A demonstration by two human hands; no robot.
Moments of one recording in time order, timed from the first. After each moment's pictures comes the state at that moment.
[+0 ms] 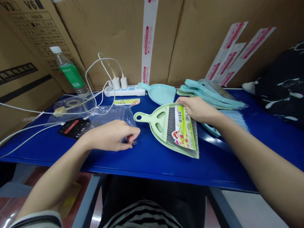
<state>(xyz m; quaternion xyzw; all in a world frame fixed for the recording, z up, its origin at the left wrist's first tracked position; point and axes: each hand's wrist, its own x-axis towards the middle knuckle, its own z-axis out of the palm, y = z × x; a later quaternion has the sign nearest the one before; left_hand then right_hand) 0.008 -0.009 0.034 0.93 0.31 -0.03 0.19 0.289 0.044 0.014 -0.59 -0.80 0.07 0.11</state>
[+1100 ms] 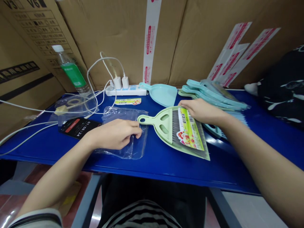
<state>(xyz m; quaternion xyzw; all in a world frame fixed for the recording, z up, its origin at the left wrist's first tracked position) 0.007 -0.006 0.025 0.95 0.30 -0.05 0.10 0.287 0.041 0.021 -0.60 -0.79 0.12 0.06</state>
